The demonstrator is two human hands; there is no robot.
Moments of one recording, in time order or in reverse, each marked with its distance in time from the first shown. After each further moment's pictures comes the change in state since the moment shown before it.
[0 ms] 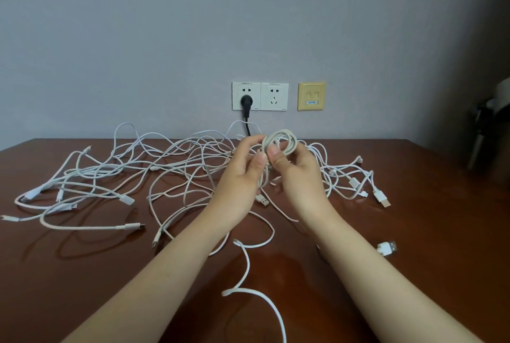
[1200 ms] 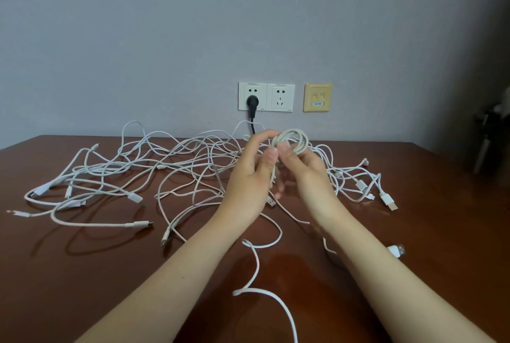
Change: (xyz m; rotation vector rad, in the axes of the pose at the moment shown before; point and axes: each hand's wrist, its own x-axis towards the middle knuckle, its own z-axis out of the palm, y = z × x) left_hand 0.000 0.006 0.005 -0.088 0.039 0.052; right_hand -0.003 -0.003 -0.001 0.210 -0.201 0.043
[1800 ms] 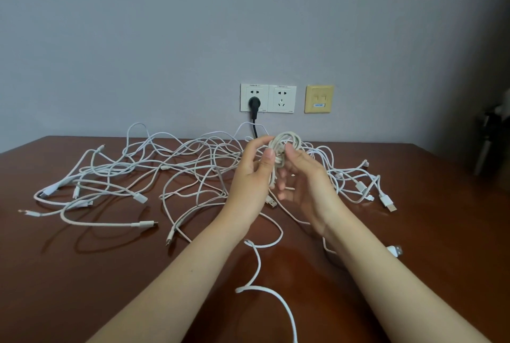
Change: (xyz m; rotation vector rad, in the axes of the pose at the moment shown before) left_hand 0.000 -0.003 0.002 -0.062 0.052 -0.118; right_hand 0.002 0.003 -0.007 0.232 -0.043 0.157
